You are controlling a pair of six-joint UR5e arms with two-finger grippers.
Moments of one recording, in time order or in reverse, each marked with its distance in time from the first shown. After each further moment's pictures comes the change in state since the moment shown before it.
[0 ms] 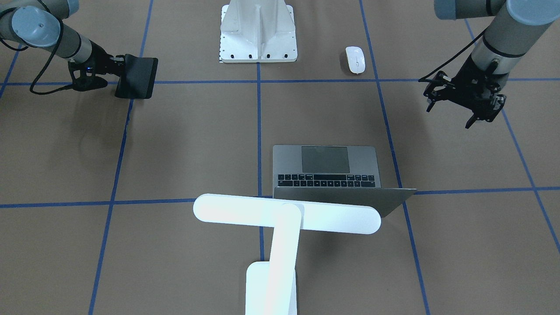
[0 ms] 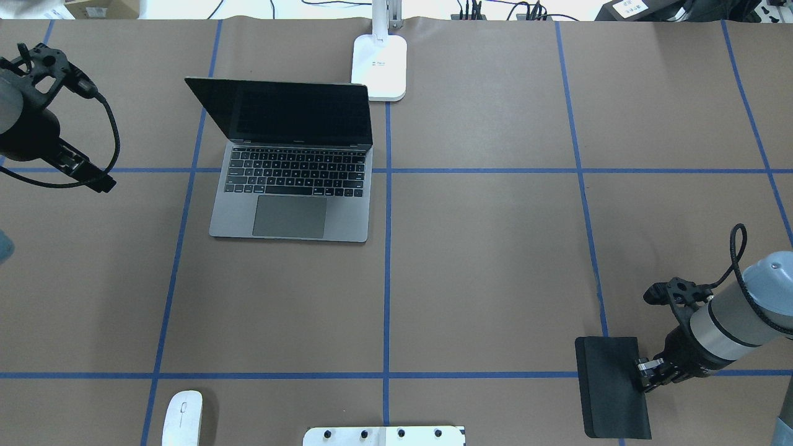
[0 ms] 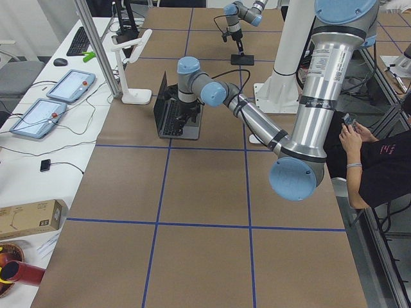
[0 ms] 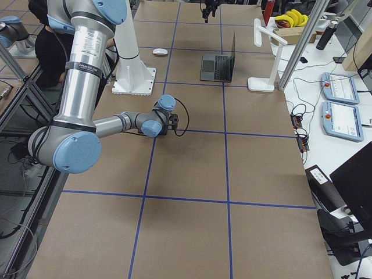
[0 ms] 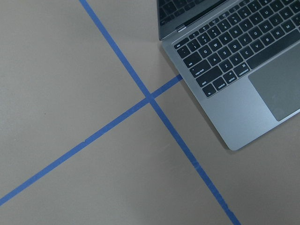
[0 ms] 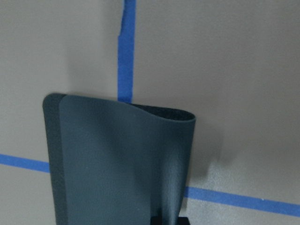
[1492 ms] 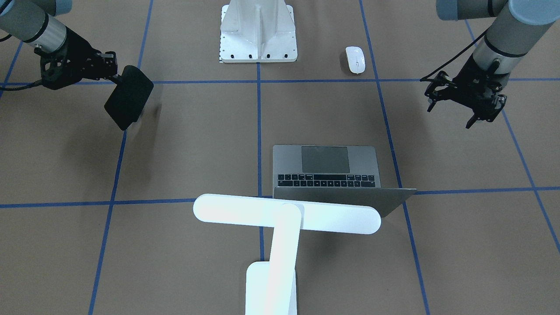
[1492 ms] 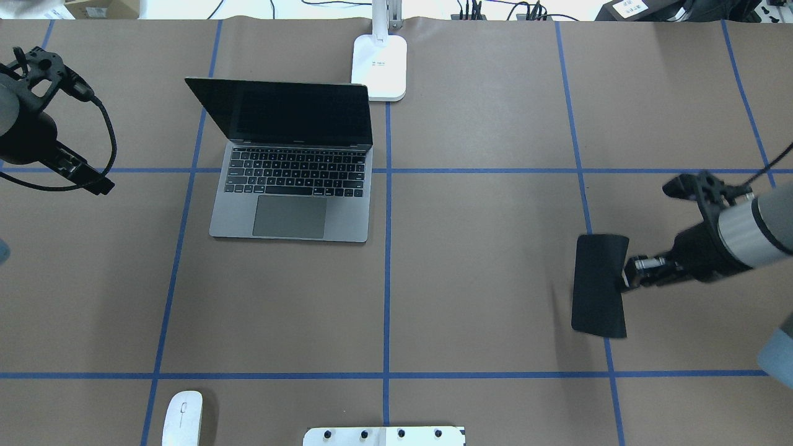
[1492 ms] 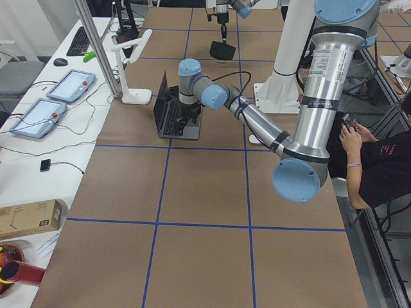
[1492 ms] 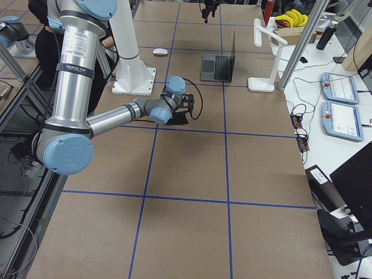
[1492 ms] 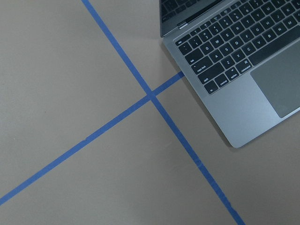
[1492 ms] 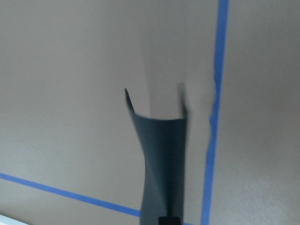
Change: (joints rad) left arm 0.000 0.015 0.001 -0.027 -0.003 -0.010; right arm 0.318 0.181 0.139 -0.119 0.057 -0.047
